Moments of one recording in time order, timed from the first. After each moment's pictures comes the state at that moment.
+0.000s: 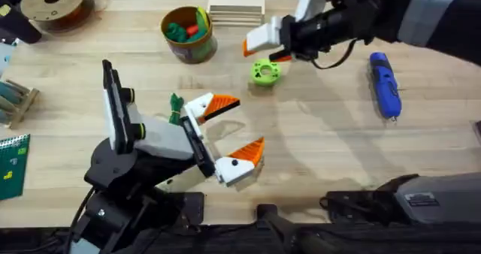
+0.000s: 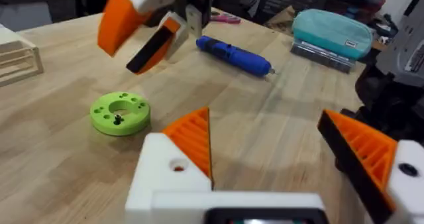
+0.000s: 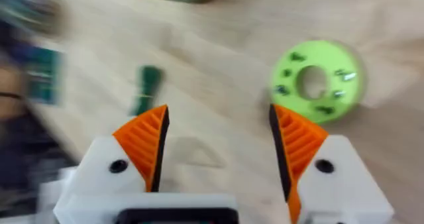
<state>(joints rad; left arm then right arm) -0.43 0.01 0.01 -0.06 0.66 -0.18 0.40 1.58 1.17 -0.54 -0.52 0.37</state>
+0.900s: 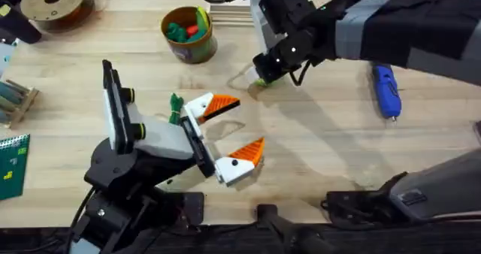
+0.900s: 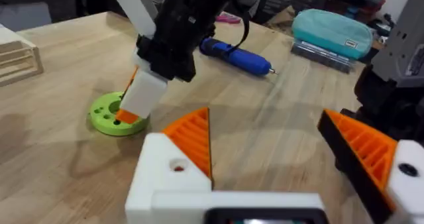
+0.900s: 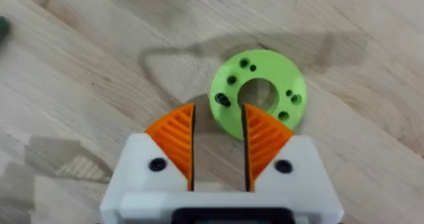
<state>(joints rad) -0.43 0.01 0.01 -0.06 0.66 -0.18 0.59 1.74 1.20 -0.57 -0.02 0.04</state>
